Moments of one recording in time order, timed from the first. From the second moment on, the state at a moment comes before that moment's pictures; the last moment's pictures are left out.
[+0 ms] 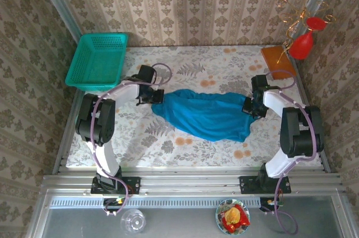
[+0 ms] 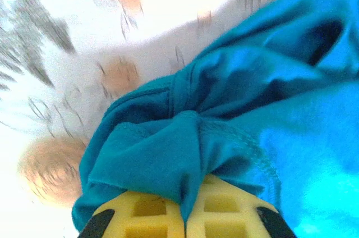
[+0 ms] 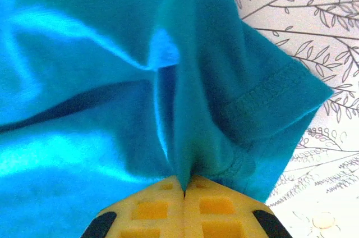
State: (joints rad) left arm -0.38 1.86 1.27 -0.54 0.26 -0.17; right arm -0.01 1.63 0.97 -0.65 0.00 0.40
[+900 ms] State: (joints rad) left arm -0.33 1.99 1.91 -0.70 0.39 -0.01; right arm 0.46 1.45 1.24 -0.54 -0.33 0.72
